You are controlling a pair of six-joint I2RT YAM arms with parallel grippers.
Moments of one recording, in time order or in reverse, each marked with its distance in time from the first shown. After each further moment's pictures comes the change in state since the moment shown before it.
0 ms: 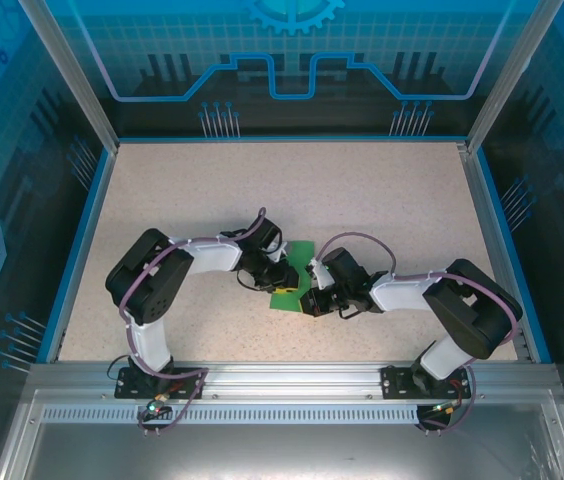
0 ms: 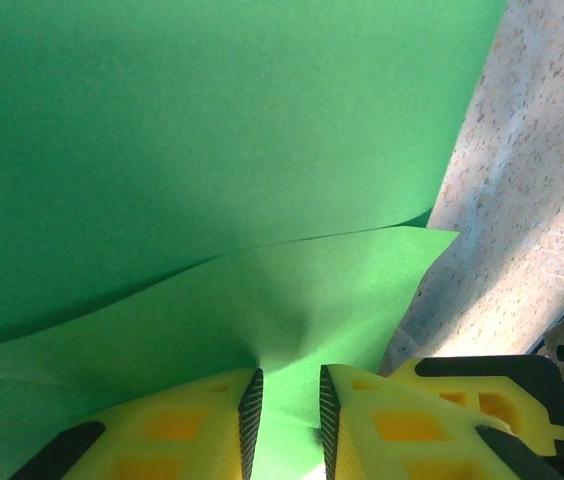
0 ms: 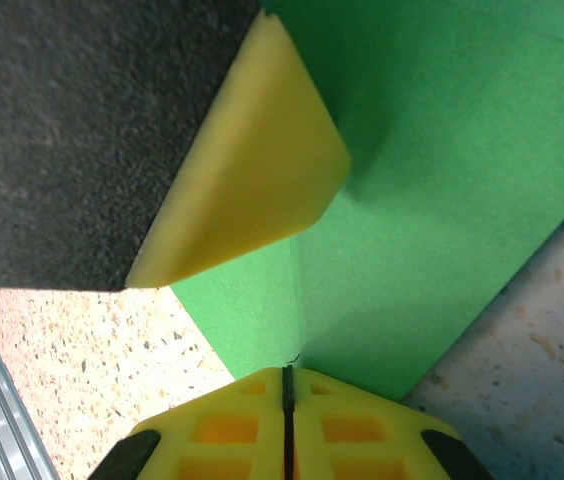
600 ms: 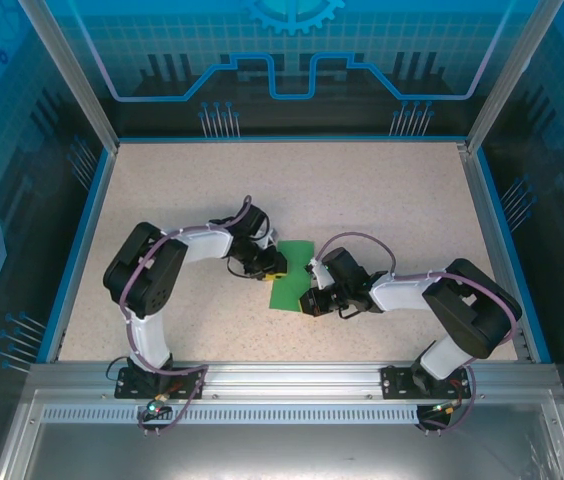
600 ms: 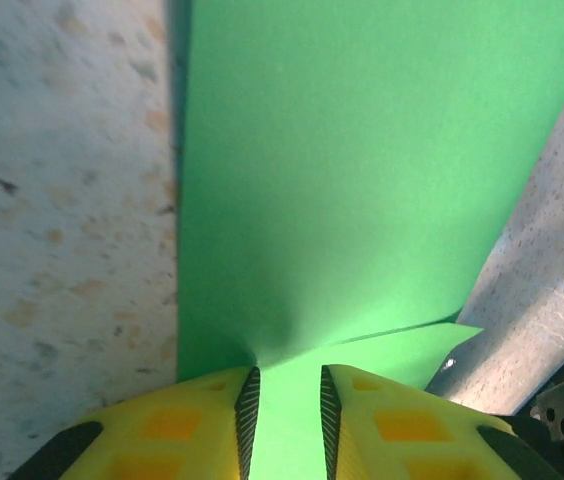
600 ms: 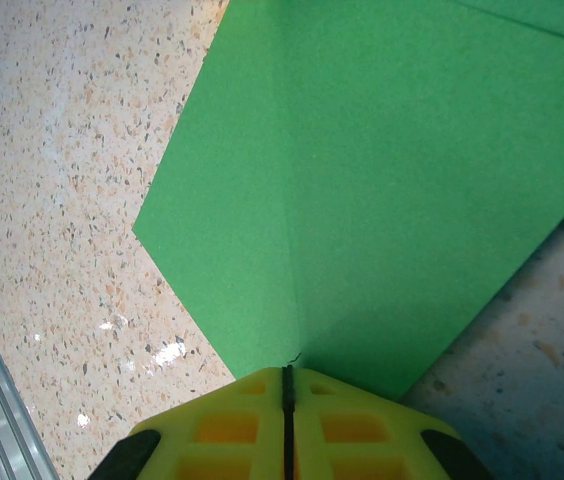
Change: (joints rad) left arm 0.117 0.024 0.069 -0.082 -0.031 0.036; right arm 0.000 0.003 0.000 0.007 -0.003 0.000
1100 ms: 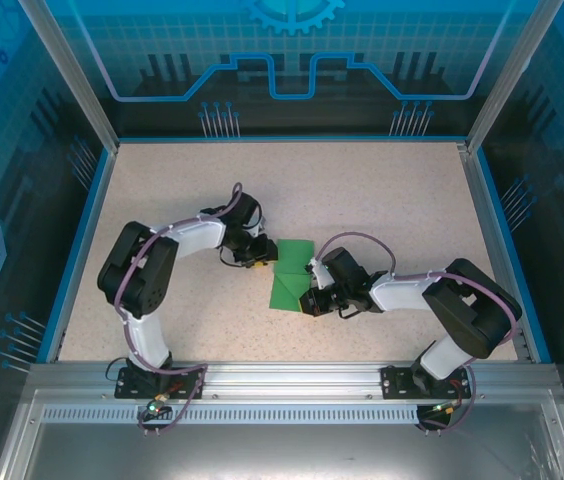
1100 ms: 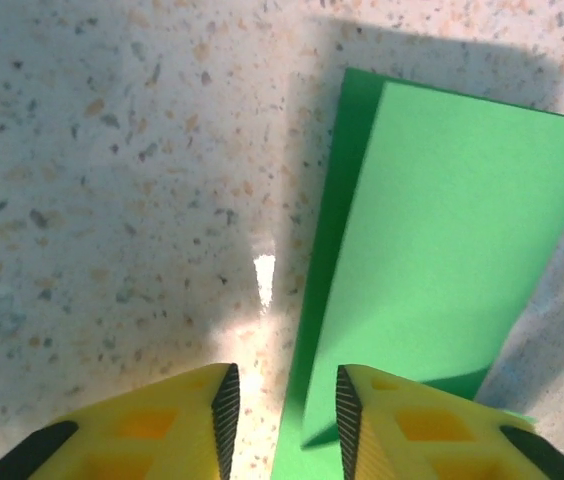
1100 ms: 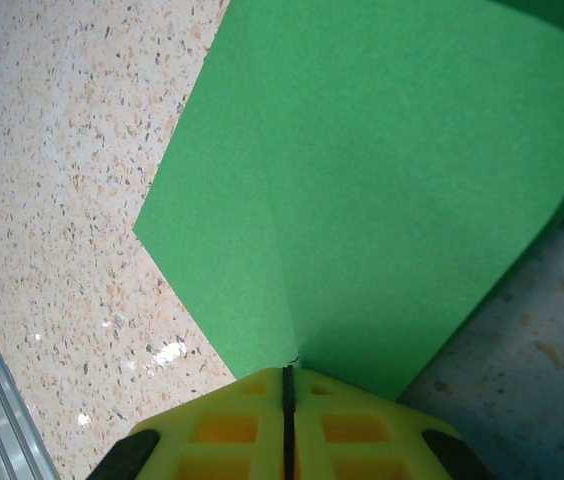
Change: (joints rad) left arm 0.052 -0.044 0.050 -0.095 -0.120 0.036; right arm 0.000 0.000 0.002 0.000 -0.003 0.001
